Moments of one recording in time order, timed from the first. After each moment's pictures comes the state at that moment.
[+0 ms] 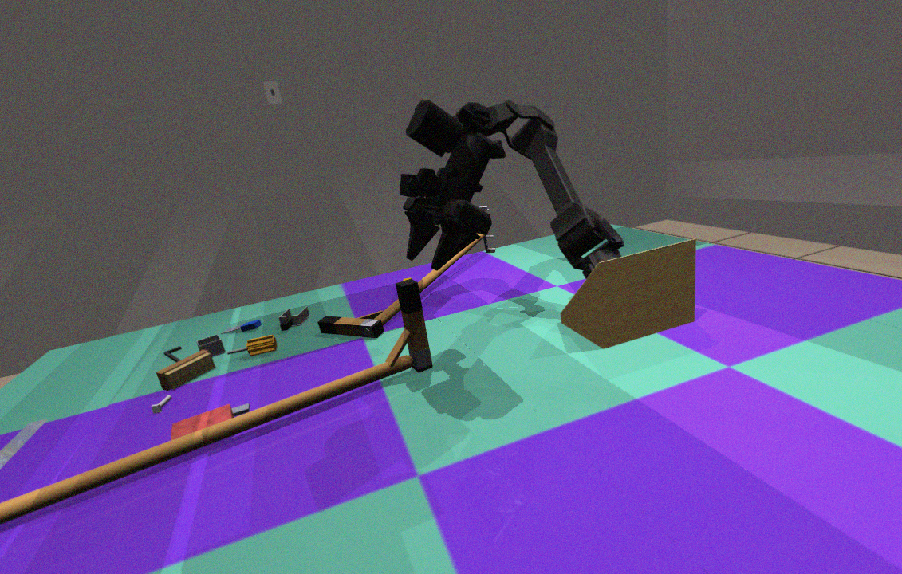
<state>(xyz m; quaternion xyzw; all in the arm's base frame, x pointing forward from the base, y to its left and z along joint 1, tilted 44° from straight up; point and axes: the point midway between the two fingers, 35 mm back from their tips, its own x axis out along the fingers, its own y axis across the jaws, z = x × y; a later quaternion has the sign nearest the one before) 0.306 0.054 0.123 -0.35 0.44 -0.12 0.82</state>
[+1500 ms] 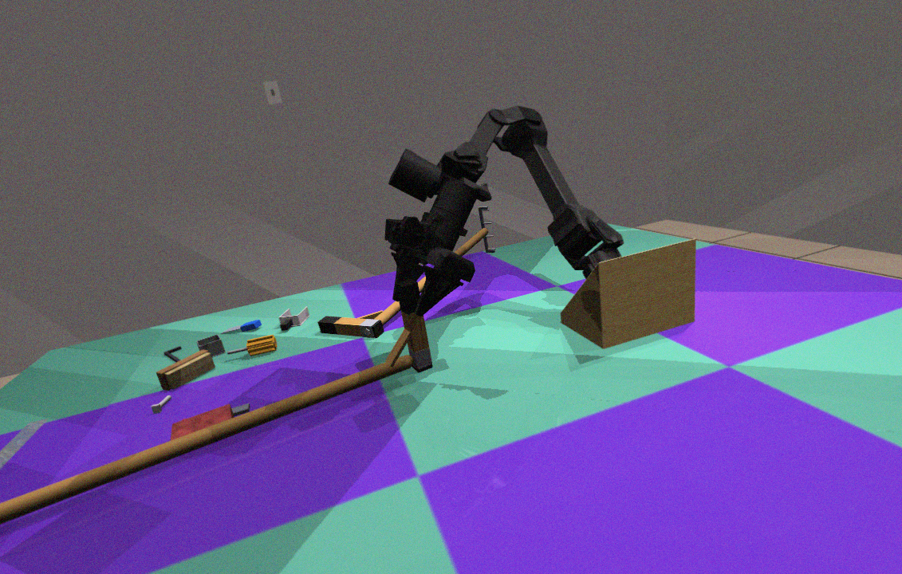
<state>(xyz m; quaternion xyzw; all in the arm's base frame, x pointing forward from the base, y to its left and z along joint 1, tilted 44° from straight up) 0.340 0.014 0.076 -0.35 0.44 -0.12 0.82</state>
